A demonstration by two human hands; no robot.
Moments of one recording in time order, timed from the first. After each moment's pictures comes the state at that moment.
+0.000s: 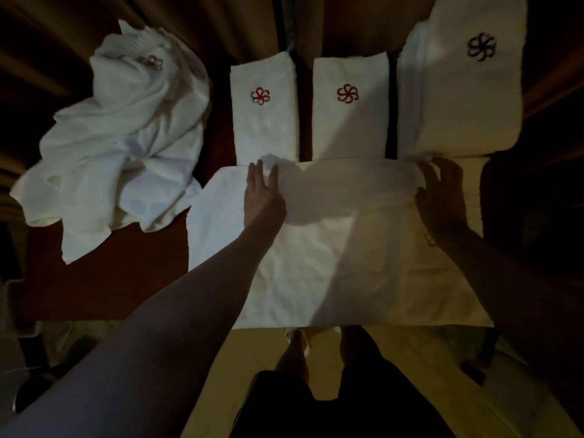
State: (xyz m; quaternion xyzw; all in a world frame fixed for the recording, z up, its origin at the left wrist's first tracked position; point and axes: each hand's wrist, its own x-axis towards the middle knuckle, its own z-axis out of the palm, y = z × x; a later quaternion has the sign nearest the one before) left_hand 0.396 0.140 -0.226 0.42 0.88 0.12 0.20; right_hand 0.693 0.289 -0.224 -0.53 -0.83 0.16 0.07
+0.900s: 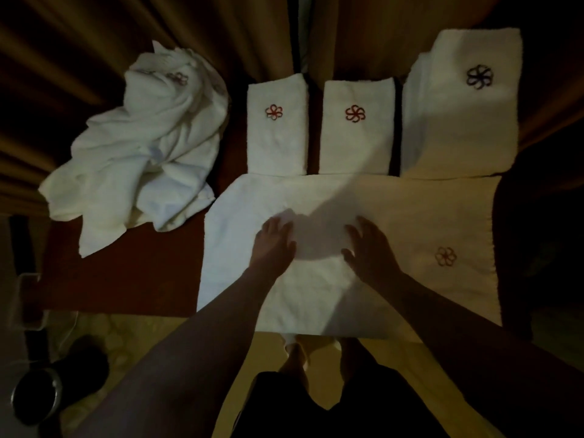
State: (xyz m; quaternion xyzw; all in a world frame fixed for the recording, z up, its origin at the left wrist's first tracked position) left_hand 0.425 0.075 -0.228 0.51 0.83 0.04 0.23; right_hand 0.630 0.185 -0.236 -0.38 -0.90 0.21 -0.07
